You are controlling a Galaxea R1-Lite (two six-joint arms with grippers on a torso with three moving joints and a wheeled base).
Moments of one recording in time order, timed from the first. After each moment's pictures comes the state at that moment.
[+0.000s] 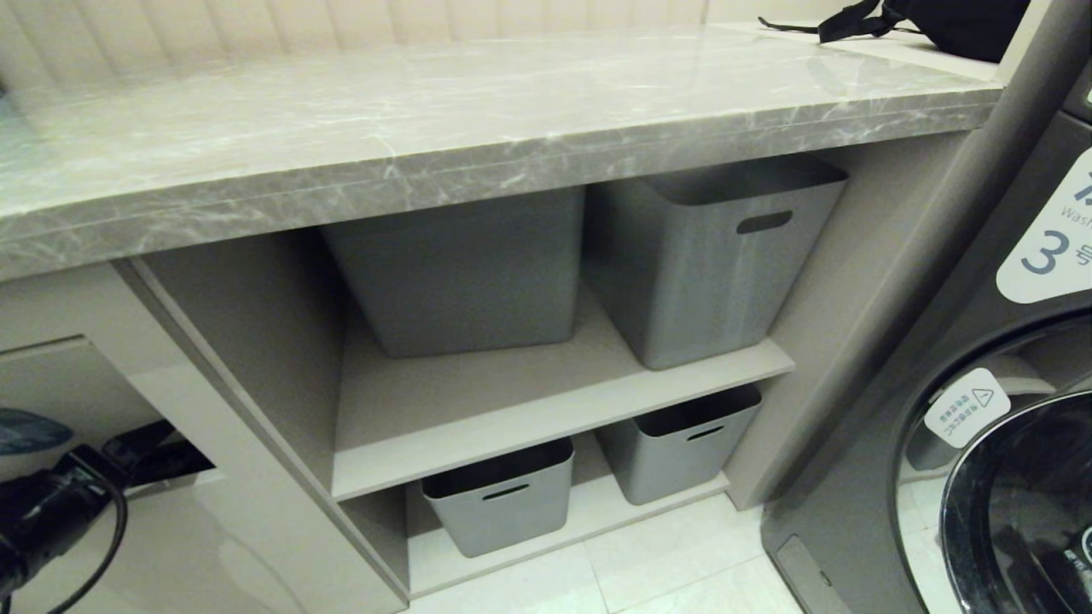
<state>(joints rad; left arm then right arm) 0.52 1.73 -0.17 -1.29 -0.44 -0.52 0.00 0.00 -0.03 0.08 0.01 -0.01</state>
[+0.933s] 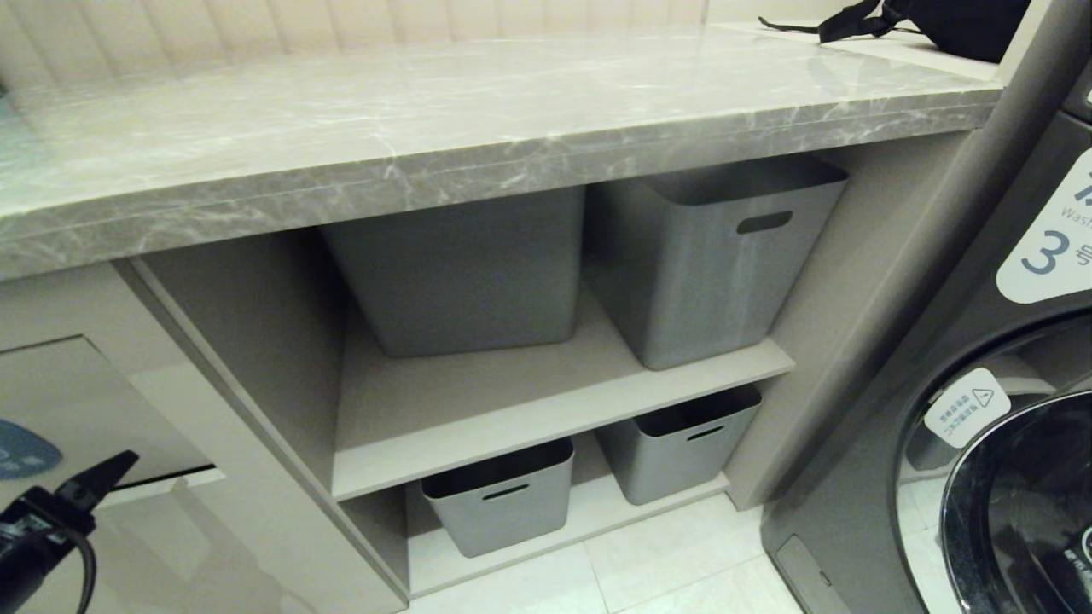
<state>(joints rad) 0.53 1.46 0.00 -1.25 -0.31 -0.47 0.00 0.00 -0.03 0.08 0.01 -0.01</state>
